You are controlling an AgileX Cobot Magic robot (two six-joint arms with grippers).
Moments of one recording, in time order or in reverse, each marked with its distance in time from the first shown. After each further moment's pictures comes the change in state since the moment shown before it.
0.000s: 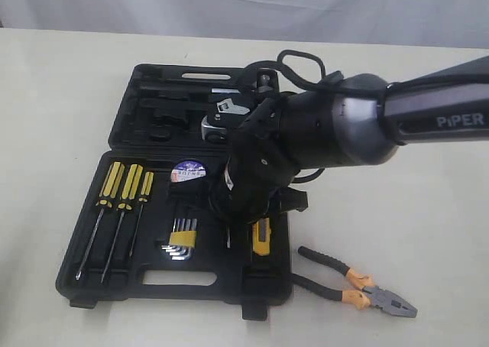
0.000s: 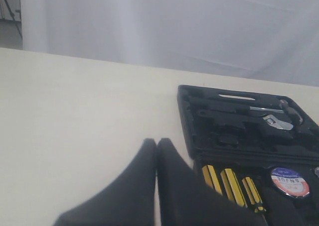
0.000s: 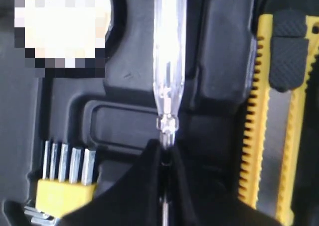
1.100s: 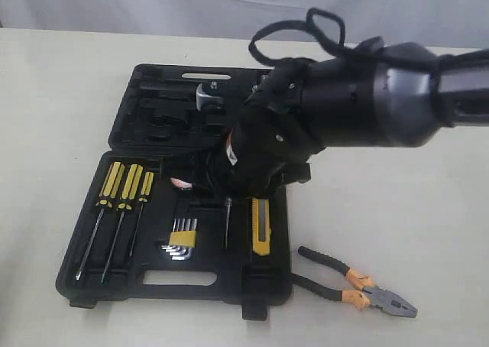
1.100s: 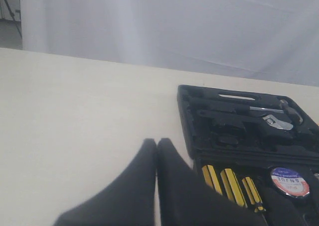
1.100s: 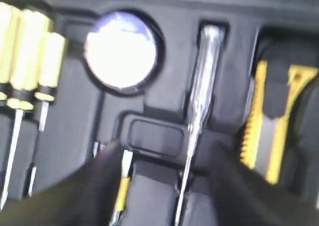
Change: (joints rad) left arm 0.000 0.000 0.000 0.000 0.000 0.000; right arm 0.000 -0.110 -0.020 -0.071 0.034 -0.016
